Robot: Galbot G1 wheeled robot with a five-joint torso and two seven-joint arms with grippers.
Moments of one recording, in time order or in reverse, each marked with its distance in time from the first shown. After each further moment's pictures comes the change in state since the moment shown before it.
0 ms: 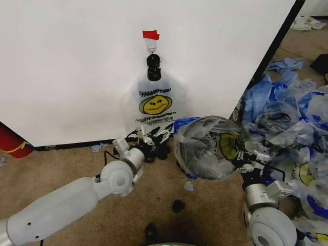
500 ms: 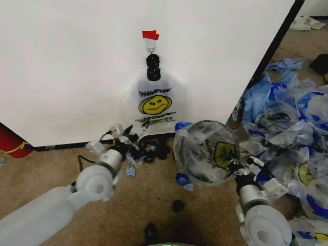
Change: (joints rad) left arm 0.250 0.122 -0.287 -0.243 0.060 0.001 -0.081; right arm 0.024 0.095 -0.012 0.013 0.357 -0.068 0.043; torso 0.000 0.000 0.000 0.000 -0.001
